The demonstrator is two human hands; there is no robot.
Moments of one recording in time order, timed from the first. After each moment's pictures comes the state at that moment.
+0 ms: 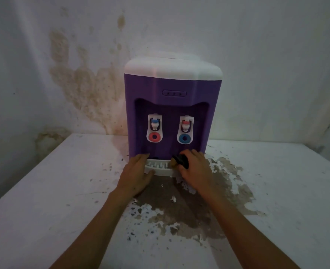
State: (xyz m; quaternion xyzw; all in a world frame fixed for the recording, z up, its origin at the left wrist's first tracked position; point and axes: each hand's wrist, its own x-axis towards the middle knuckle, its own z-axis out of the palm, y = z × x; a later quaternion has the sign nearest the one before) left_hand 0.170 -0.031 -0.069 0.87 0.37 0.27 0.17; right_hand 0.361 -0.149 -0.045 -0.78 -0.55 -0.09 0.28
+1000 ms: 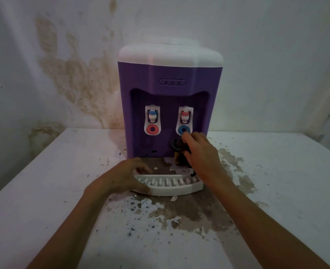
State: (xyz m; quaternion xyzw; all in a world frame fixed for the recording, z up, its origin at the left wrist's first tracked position) left_hand 0.131 -0.029 -0.036 0.91 0.28 0.08 0.29; right_hand 0.361 -0.158 -0.018 -0.74 -0.59 -0.22 0.23
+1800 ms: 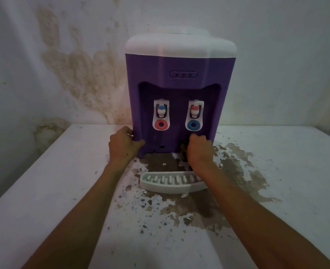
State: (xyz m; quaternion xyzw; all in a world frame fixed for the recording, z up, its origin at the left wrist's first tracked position) left_hand 0.157 0.014 -0.020 0.75 0.50 0.36 0.24; right_hand 0.338 -0.109 -0.025 -0.88 -0.43 -0.11 0.16
